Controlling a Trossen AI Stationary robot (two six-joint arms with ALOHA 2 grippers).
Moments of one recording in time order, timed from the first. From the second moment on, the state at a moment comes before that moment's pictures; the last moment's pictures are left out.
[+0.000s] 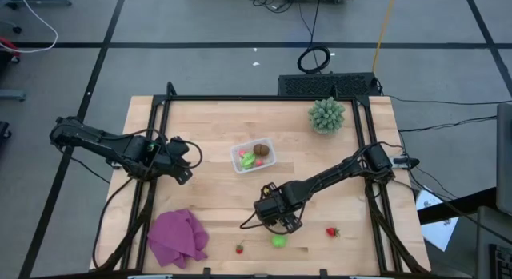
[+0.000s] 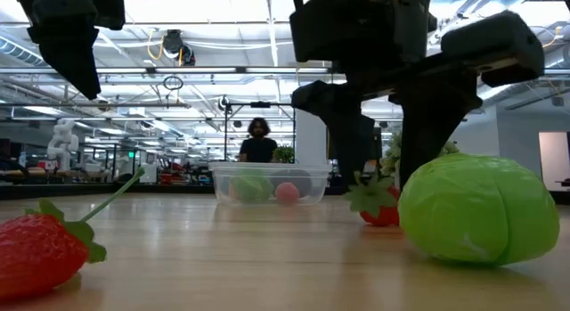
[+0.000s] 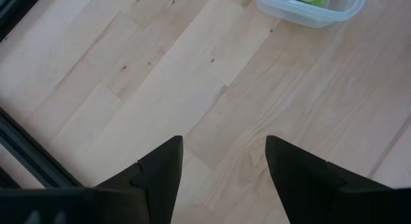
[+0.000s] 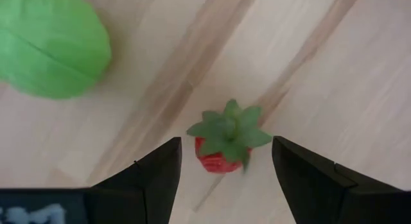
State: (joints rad) left arm -0.28 0.96 0.86 -1.20 -0.41 -0.87; right arm 0.34 2.06 1.52 -0.86 -0.03 -0.24
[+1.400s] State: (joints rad) left arm -0.28 0.96 0.86 -1.16 -0.41 -0.85; right arm 0.34 2.06 1.45 -0.76 -0.03 -0.16
